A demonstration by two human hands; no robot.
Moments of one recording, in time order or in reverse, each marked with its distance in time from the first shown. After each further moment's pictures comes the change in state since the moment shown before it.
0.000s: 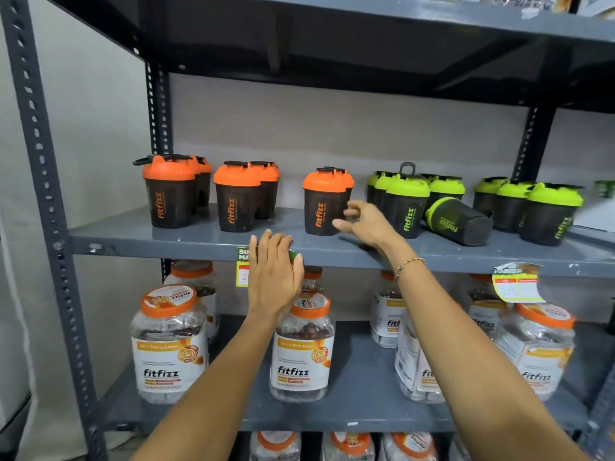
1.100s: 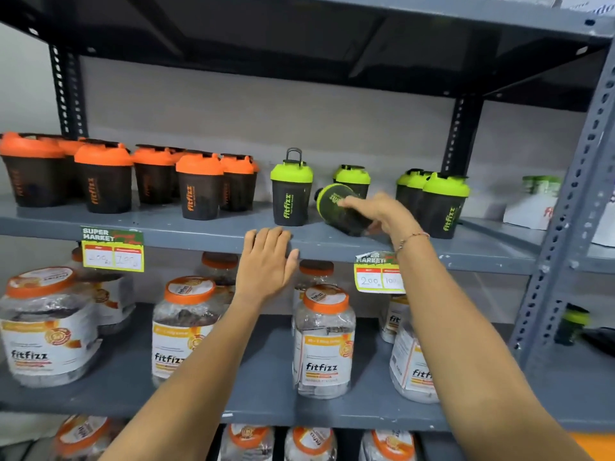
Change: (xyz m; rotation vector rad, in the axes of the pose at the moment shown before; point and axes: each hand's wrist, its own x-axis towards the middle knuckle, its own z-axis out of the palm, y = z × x) left_hand 0.007 0.218 0.090 0.198 0.069 0.244; right_hand 0.004 0.127 -0.231 -0.088 0.026 0.272
